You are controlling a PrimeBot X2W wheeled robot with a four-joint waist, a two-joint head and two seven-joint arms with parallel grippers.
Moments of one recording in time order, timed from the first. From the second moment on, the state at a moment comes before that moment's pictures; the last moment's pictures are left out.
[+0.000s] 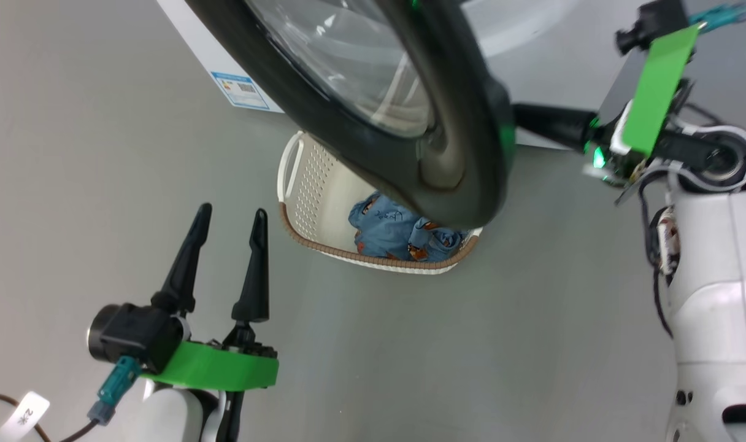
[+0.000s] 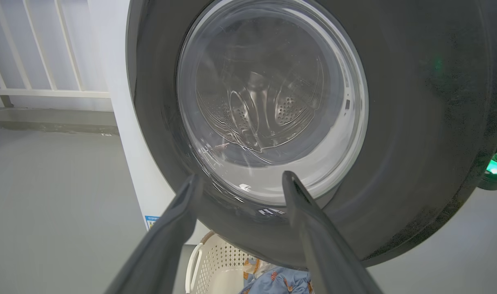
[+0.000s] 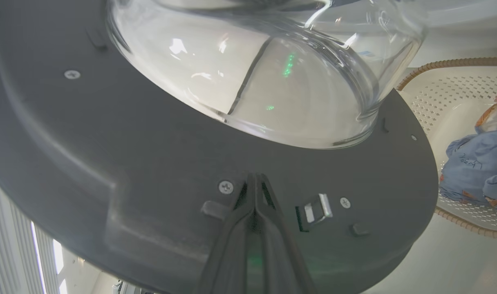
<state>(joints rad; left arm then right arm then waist) -0.26 0.03 -0.25 0.04 -0.28 -0.04 -0.25 -0.93 -0.08 -0.15 0.47 1.18 0.13 1.18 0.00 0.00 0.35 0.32</state>
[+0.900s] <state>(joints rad) -0.23 0.03 -0.23 0.08 -0.28 -0.04 -0.25 -0.81 -0.08 0.39 0.47 1.55 0.13 0.95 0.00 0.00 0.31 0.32</state>
